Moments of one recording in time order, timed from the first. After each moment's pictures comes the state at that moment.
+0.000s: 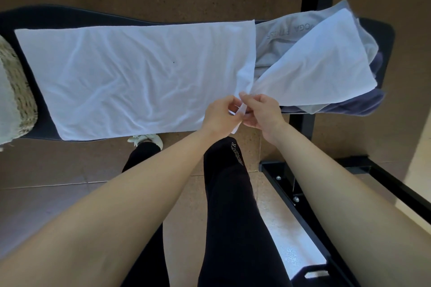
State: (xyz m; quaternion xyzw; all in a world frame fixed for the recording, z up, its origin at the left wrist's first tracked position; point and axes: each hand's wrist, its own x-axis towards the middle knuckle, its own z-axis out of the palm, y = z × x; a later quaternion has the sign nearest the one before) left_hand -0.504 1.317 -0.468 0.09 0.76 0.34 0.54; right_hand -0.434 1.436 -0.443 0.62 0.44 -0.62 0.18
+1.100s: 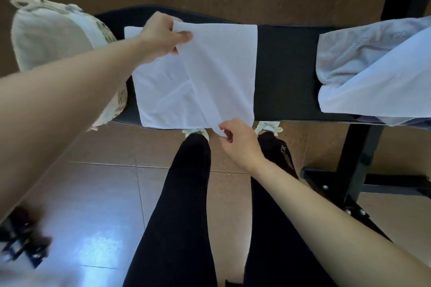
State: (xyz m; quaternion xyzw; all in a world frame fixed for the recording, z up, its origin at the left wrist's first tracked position) left_hand -0.822 1.170 -0.419 0.09 0.87 0.18 0.45; right_hand -0.524 1.226 -0.402 0.30 0.75 -0.51 0.29
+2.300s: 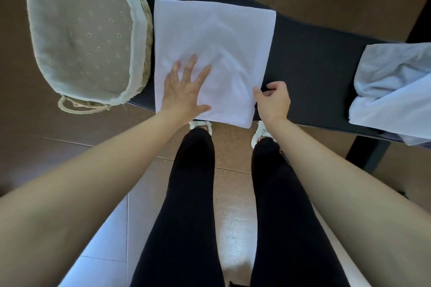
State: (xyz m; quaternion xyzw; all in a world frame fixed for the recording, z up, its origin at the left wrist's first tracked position) left_hand -0.706 1.021 -0.482 0.28 0.88 -0.02 0.38; right_hand -0.595 1.225 -0.484 0.57 0.67 -0.45 0.18
